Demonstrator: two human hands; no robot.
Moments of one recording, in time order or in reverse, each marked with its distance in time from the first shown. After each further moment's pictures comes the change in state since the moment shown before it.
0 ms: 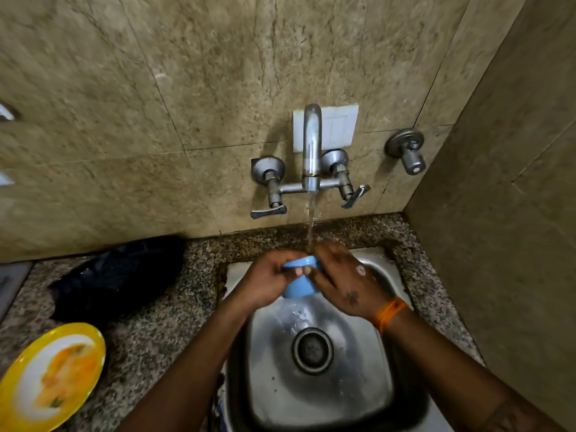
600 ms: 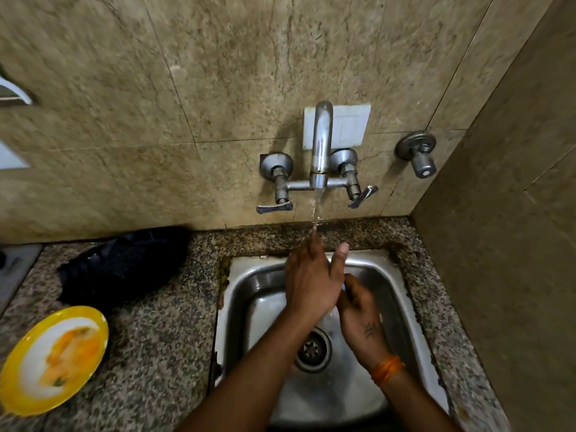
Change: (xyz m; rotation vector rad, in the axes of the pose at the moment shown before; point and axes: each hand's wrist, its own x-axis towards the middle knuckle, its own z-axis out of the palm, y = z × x) left_hand 0.001 0.058 0.083 0.524 0.255 -0.250; right_hand -0.054 -0.025 0.040 0.870 0.364 0.424
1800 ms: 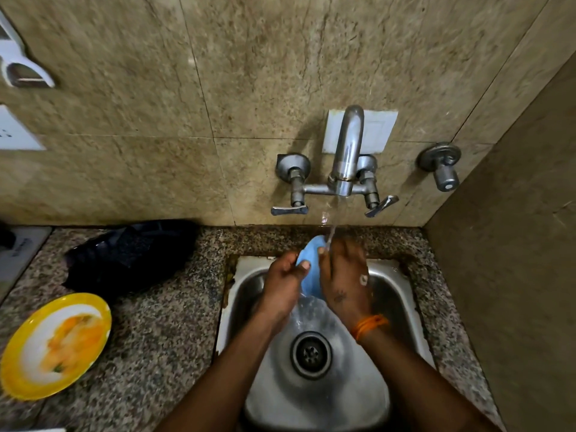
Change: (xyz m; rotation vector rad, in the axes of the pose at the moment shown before) left_hand 0.019 -0.071 -0.007 -0.975 0.022 -0.230; right_hand 0.069 -0.014 0.033 -0.867 0.000 -0.326
